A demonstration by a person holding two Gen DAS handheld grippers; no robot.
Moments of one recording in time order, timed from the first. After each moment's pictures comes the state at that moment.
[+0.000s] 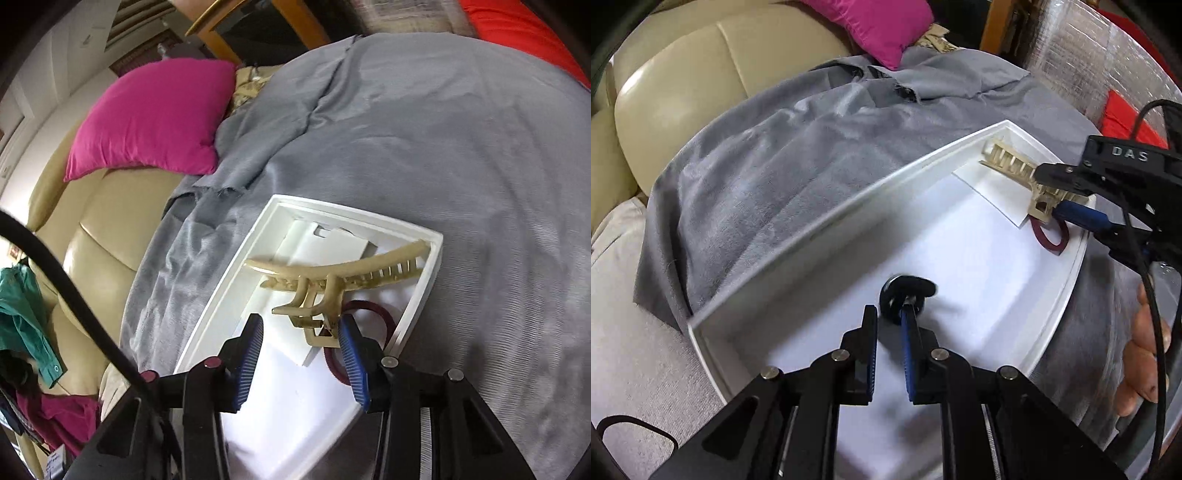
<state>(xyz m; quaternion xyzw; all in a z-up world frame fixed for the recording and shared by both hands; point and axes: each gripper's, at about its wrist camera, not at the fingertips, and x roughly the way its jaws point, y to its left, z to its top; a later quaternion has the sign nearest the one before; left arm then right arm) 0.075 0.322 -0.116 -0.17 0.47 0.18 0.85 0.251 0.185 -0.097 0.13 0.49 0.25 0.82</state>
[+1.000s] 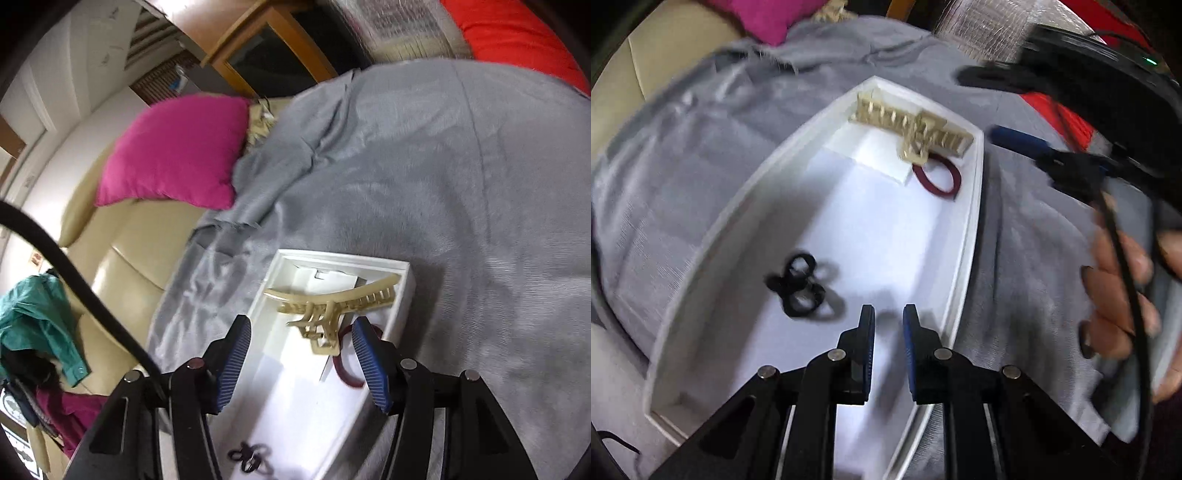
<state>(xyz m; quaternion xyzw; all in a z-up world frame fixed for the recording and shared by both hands) 0.086 0.255 -0.105 -0.17 0.49 0.03 0.85 0.237 0.127 -0.053 0.17 0.45 0.29 0.83</state>
